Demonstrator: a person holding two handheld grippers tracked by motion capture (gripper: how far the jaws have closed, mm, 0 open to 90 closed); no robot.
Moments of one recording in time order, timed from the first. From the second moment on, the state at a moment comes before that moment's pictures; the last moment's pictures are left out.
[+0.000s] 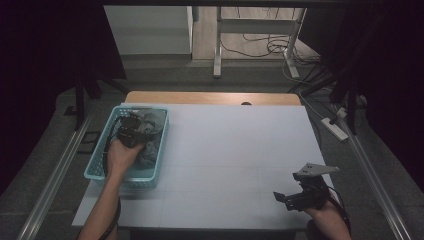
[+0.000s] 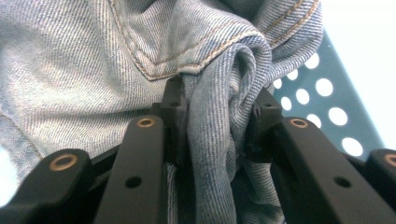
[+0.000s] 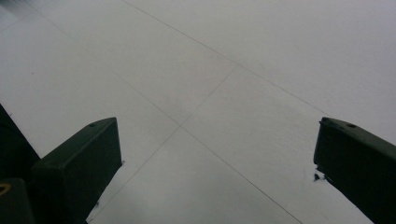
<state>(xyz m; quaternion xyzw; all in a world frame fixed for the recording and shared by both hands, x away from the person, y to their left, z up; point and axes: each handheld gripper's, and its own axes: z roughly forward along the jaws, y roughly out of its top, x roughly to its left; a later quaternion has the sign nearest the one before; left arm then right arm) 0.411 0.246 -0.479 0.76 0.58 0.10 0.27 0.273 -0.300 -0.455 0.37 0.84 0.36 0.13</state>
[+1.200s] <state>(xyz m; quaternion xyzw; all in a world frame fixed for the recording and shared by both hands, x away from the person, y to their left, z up) 0.371 0.272 -0.416 0.72 0.55 0.15 0.40 0.271 -0.302 -0.454 0.37 0.84 0.37 0.13</state>
